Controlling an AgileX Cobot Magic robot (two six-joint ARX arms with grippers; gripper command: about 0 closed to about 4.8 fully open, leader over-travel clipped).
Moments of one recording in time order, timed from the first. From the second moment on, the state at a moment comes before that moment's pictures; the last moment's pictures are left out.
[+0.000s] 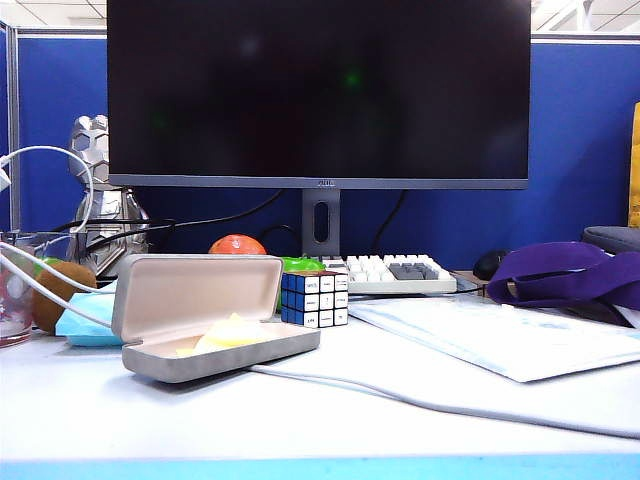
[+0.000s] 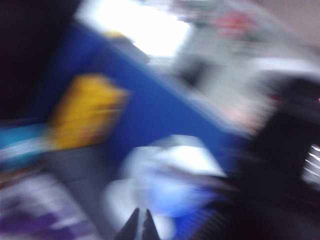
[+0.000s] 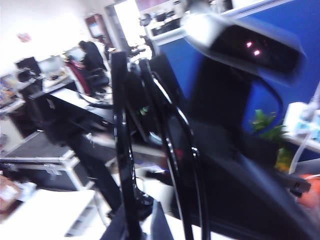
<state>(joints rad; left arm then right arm) -0.62 1.24 1.09 0.35 0.45 -0.68 0.46 1.35 1.44 -0.04 -1.24 0.31</state>
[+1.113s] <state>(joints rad) -0.62 1.18 1.09 0.08 0.00 -0.54 0.47 1.62 1.44 -0.85 -0.63 -0.90</state>
